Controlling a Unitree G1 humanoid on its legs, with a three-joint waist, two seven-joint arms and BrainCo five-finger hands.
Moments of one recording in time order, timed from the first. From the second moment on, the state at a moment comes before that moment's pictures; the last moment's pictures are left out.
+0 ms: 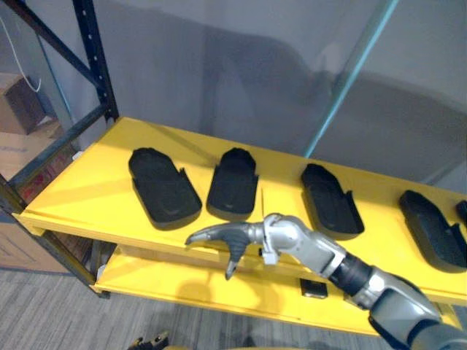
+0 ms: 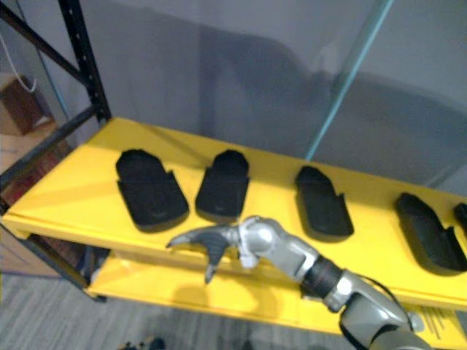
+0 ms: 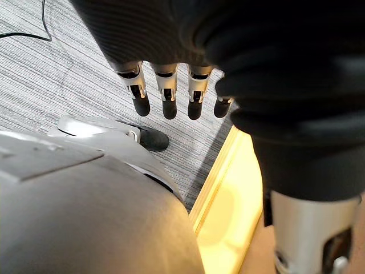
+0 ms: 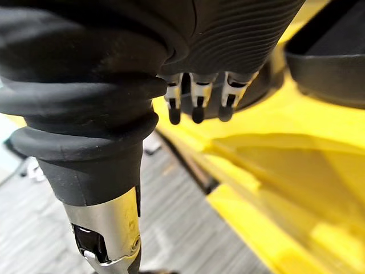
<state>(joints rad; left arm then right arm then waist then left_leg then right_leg) 0.12 0.18 0.21 1.05 -0.19 0.07 0.06 -0.61 -0.41 0.81 0.14 -0.27 -0.16 0.53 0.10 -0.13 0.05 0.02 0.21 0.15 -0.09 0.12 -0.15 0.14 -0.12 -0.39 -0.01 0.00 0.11</state>
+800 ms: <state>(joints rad) 0.13 0.14 0.26 1.00 -0.18 0.06 0.06 -0.65 -0.24 0.68 0.50 -0.37 -0.26 0.36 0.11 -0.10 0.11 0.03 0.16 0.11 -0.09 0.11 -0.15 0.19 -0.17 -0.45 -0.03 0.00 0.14</state>
